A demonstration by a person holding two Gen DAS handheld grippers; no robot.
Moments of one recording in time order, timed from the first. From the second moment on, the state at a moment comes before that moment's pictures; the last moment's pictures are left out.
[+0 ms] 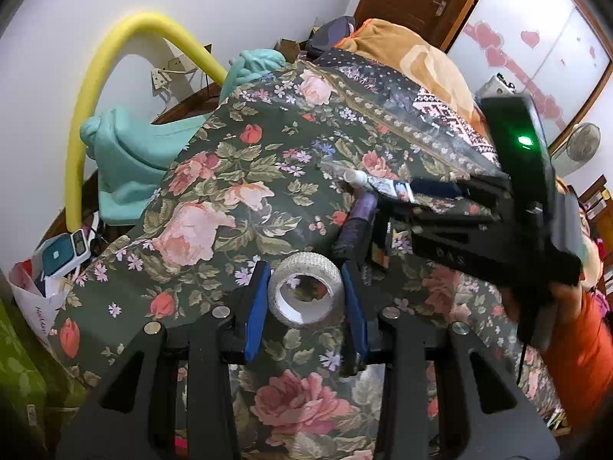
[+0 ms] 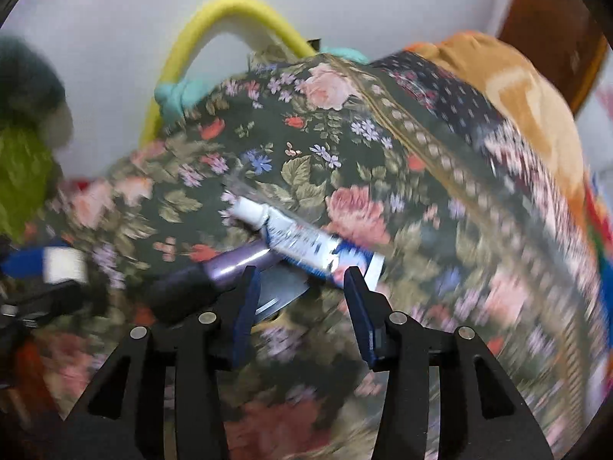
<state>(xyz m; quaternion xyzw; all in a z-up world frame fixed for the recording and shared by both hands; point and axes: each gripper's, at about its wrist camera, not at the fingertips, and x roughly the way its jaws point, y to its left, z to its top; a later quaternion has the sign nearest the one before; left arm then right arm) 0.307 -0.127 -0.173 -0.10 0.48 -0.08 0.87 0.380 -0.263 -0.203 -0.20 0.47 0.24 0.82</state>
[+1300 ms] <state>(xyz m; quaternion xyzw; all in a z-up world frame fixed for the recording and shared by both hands) 0.308 -0.105 -0.171 -0.13 0.47 -0.06 0.87 0.469 -0.299 -0.225 0.14 0.57 0.18 0.79</state>
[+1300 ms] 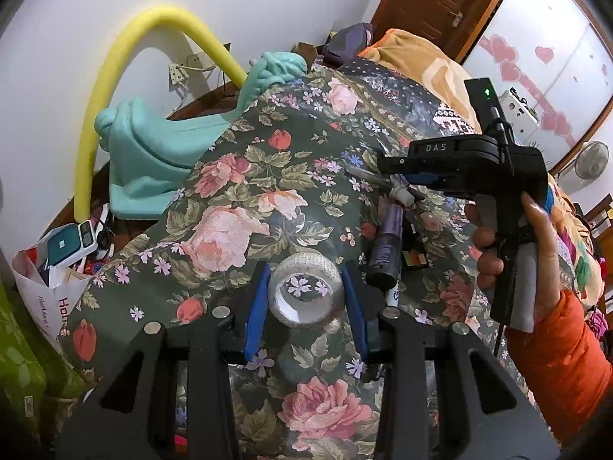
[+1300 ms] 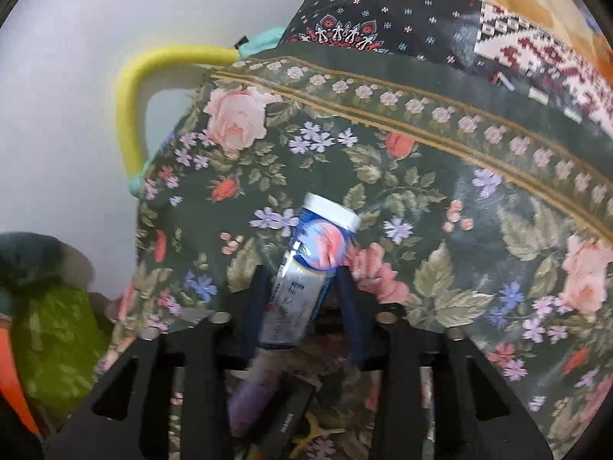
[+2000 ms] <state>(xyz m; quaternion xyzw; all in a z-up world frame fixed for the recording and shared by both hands) 0.243 -0.081 -0.078 -0.11 0.41 -0.03 0.90 0.334 -0.263 -0.082 0.03 0.46 0.25 0.85</state>
